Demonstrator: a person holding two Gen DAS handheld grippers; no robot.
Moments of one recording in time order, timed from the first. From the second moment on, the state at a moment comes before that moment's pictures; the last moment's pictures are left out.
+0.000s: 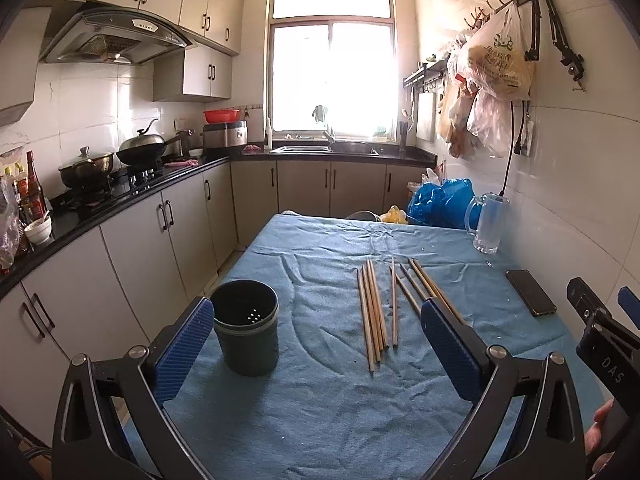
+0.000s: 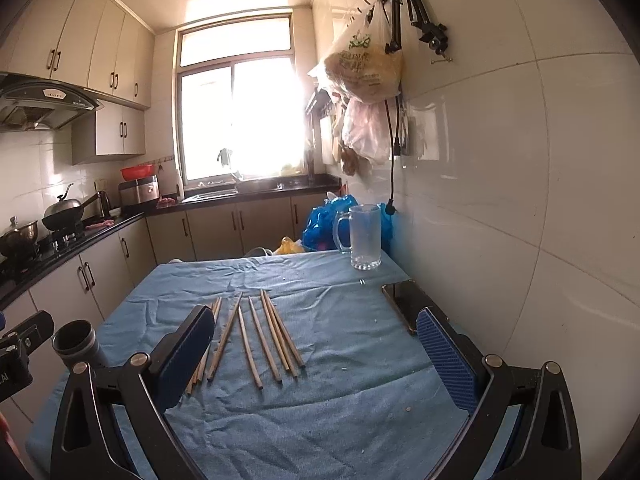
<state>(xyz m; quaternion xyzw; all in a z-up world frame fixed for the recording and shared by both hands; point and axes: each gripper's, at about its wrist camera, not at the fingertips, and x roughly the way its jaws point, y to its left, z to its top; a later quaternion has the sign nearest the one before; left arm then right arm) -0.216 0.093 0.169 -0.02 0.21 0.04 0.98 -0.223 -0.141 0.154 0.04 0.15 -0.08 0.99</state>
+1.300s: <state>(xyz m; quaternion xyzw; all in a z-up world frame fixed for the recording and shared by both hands) -0.116 0.063 0.157 0.00 0.29 0.02 0.96 -0.147 -0.191 0.114 0.04 0.23 -0.05 0.97</state>
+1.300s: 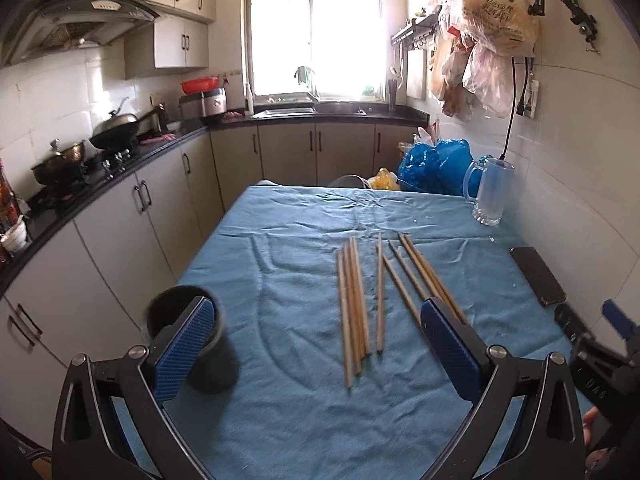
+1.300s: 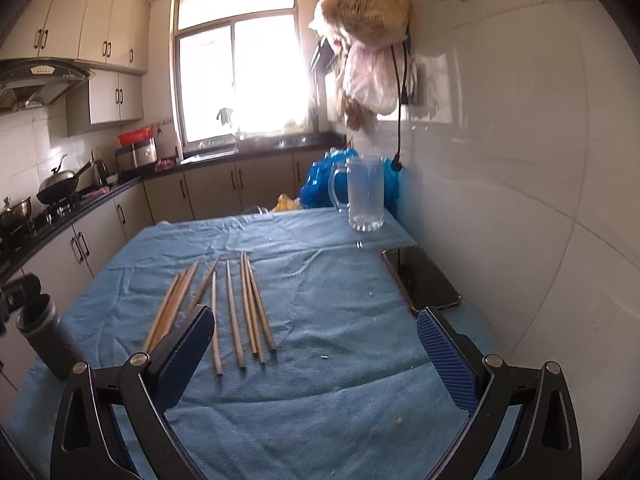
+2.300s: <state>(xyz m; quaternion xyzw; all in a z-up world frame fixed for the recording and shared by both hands) 0.072 -0.003 0.018 0.01 0.49 -0.06 0.87 0.043 -0.175 0.010 0.01 0.44 0.13 0.89</state>
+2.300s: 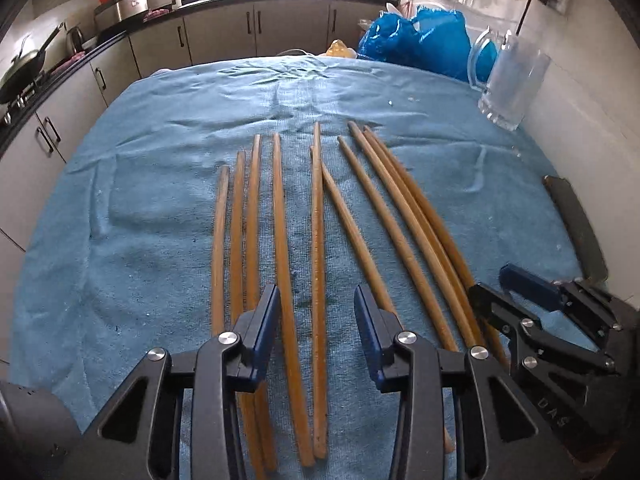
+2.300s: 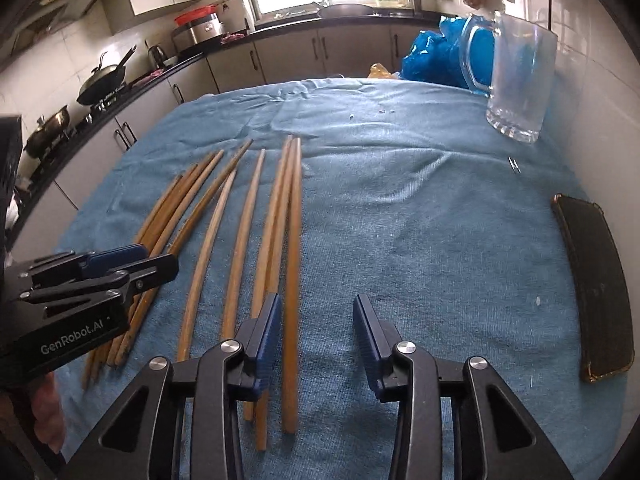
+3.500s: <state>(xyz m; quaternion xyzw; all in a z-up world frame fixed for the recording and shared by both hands) -0.066 0.058 0.051 -0.14 0.47 -0.16 0.86 -0.100 -0.247 0.017 0.05 0.50 0.01 0.87</state>
